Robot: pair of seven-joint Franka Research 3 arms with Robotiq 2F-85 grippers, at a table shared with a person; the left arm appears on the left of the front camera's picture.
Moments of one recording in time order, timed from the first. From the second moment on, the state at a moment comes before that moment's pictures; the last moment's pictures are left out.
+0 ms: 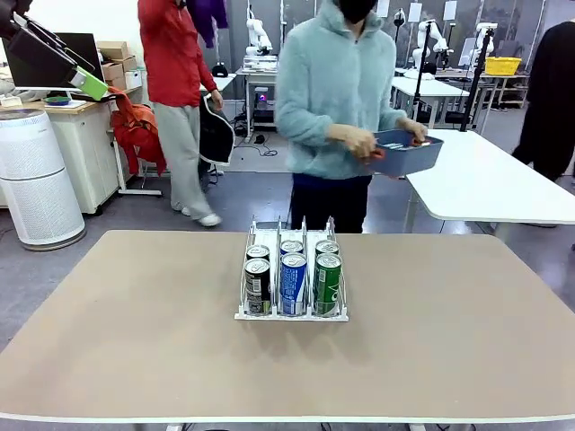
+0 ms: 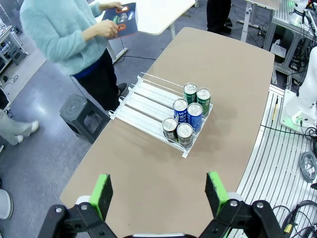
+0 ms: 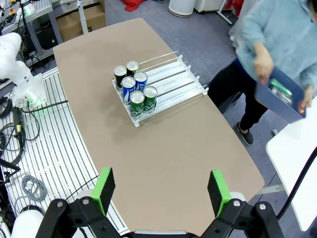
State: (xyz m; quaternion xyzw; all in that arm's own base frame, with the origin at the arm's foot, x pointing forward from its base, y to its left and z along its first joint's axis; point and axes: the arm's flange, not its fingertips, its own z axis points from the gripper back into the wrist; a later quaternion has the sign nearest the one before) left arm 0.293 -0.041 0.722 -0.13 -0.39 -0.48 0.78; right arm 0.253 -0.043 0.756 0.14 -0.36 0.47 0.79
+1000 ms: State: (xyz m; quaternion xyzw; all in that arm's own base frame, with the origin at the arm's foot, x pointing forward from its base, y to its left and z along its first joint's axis) left arm 0.293 -0.041 0.722 -0.13 -0.39 -0.48 0.78; right arm 0.253 -0.043 0.756 0.14 -0.36 0.47 0.79
